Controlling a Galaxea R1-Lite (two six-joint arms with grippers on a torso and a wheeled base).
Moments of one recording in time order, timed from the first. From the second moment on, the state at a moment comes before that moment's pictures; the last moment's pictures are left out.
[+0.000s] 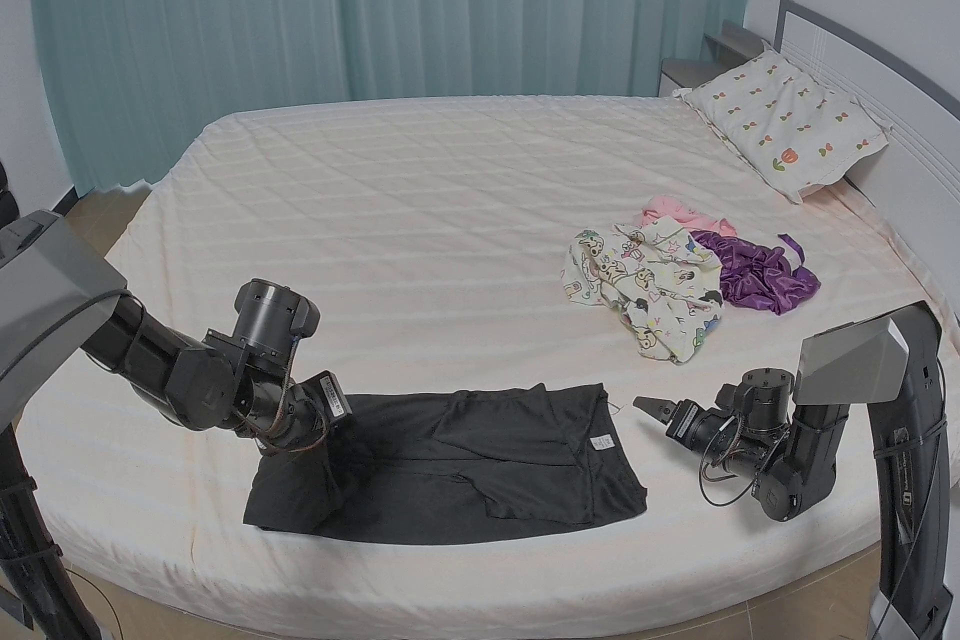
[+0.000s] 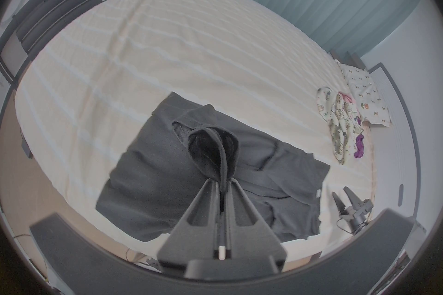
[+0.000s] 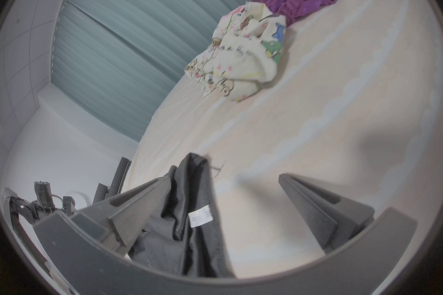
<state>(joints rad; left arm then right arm) -0.33 2.01 -0.92 -0.16 0.07 -0.75 0.21 2.54 -0.63 -1.49 0.22 0.74</state>
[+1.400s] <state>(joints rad) -0.51 2.26 -1.31 -0.02 0.10 -0.88 0.21 2.55 -0.63 -1.50 0.22 0.74</state>
